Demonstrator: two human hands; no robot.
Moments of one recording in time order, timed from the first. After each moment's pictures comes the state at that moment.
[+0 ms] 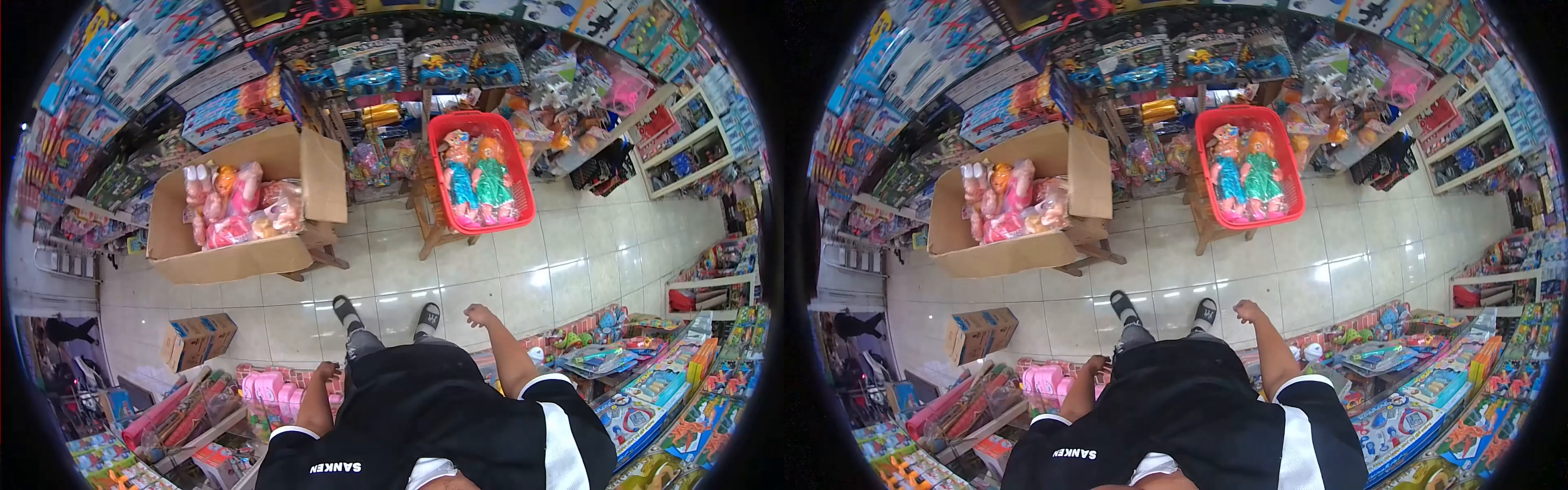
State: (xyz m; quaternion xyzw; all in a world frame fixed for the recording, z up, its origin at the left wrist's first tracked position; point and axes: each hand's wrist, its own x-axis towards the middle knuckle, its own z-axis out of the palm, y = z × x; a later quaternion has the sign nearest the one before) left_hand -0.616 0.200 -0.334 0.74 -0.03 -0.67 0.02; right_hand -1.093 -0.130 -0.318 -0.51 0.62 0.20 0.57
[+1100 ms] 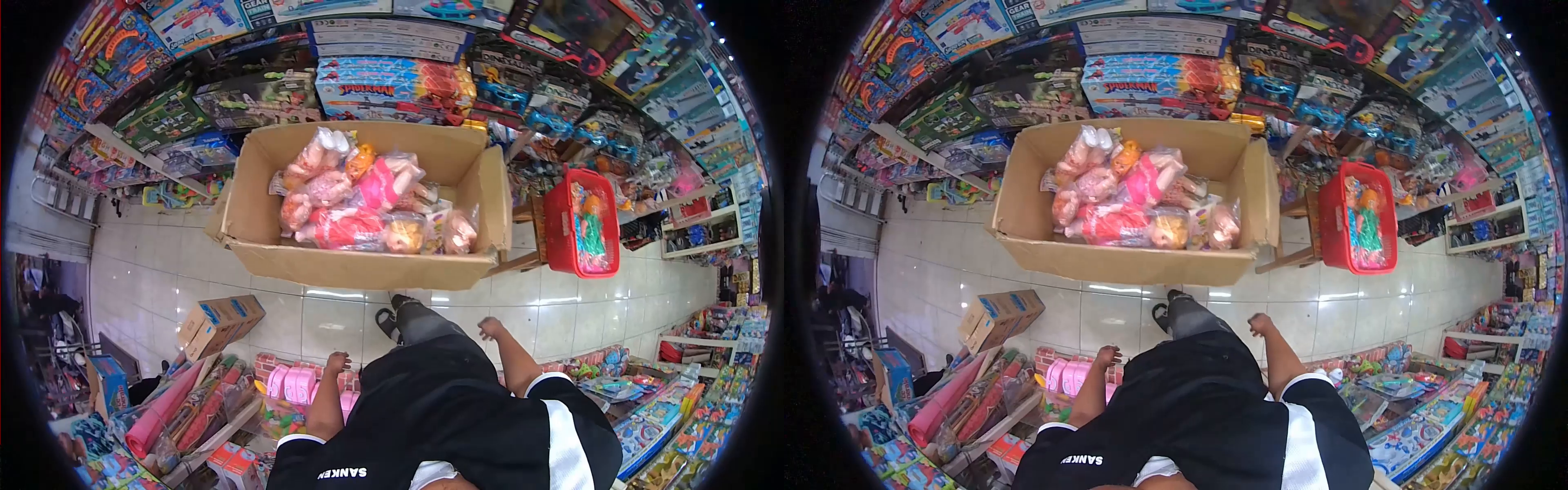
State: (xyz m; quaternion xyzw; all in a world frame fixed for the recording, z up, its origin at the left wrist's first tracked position) left_hand -0.346 0.271 -0.361 0.73 0.07 -0.64 0.22; right_hand -0.781 -0.083 -0.322 -0.50 0.63 0.28 0.52
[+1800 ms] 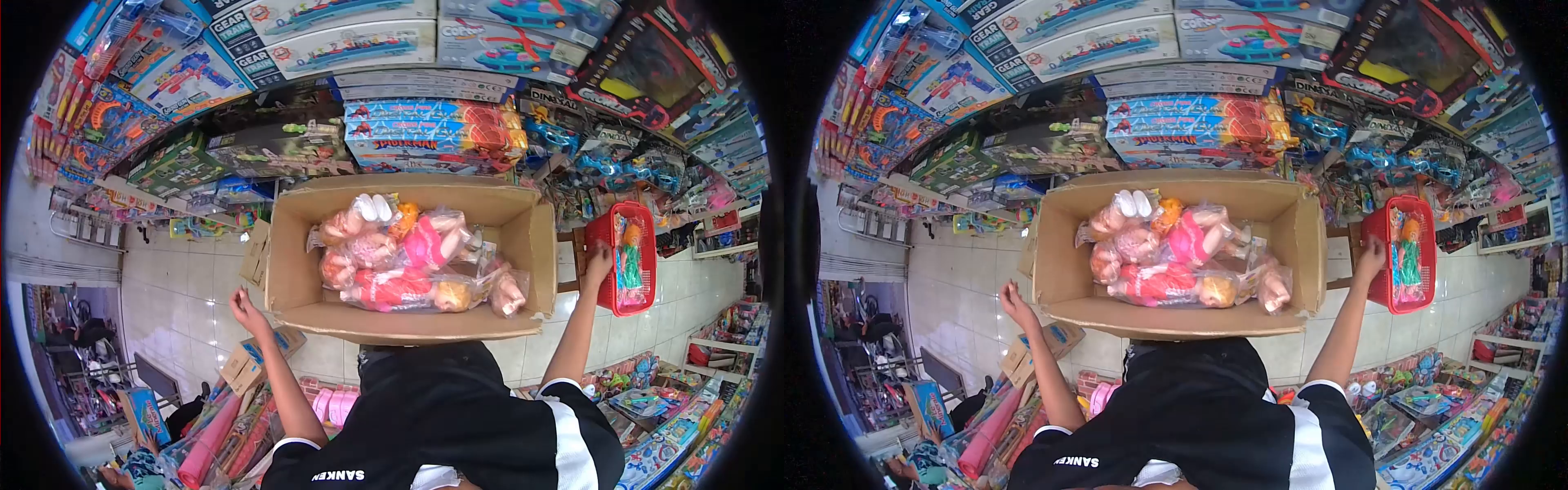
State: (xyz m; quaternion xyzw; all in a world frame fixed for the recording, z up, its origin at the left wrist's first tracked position) left_hand -0.009 0.044 -0.088 0.80 -0.13 0.06 0.59; right_hand -0.724 -0.395 -0.188 -0.45 0.65 -0.54 0.30
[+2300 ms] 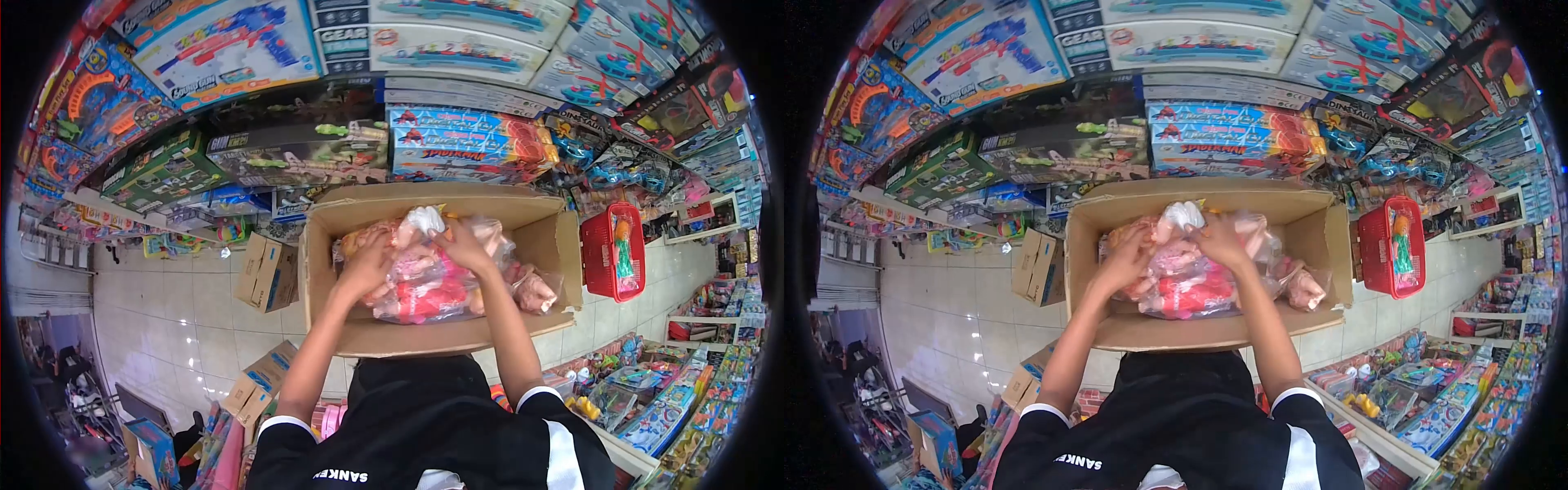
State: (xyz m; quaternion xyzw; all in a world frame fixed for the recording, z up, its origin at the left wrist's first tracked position) left_hand -0.032 -0.144 -0.079 0.65 -0.61 -0.31 0.32; right_hand -0.254 -0.266 -0.090 -0.83 0.45 -0.18 0.27
